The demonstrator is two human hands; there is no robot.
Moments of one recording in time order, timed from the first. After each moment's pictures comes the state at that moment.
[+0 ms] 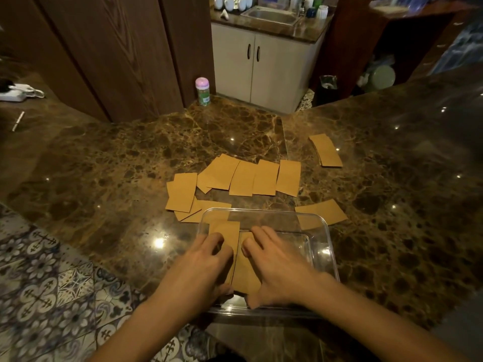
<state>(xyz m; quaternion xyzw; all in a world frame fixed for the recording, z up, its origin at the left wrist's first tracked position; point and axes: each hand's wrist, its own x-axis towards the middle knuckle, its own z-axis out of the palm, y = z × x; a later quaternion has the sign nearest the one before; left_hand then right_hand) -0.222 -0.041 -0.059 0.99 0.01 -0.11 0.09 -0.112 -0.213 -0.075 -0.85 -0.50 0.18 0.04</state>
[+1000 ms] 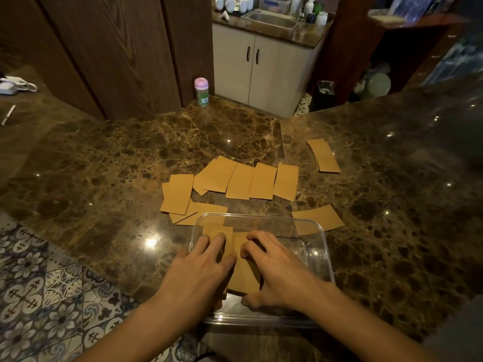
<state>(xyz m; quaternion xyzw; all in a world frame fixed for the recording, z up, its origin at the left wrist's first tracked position) -0.214 -0.051 -0.053 0.99 -0.02 -0.15 -0.01 -0.107 -0.222 -0.079 -0.85 -0.47 0.20 0.12</state>
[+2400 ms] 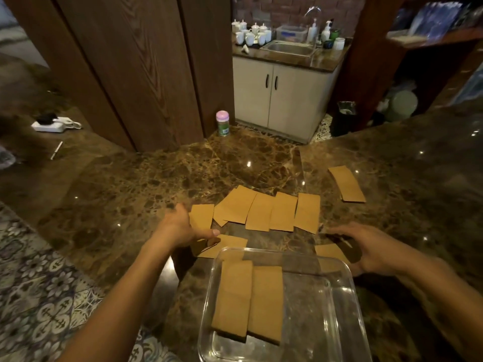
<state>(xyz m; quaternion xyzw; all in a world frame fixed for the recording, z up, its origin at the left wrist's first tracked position) -0.110 0.099 -0.076 0.88 0.38 -0.14 0.24 0.066 -0.300 -0.067 -0.90 -0.34 0.27 0.06</state>
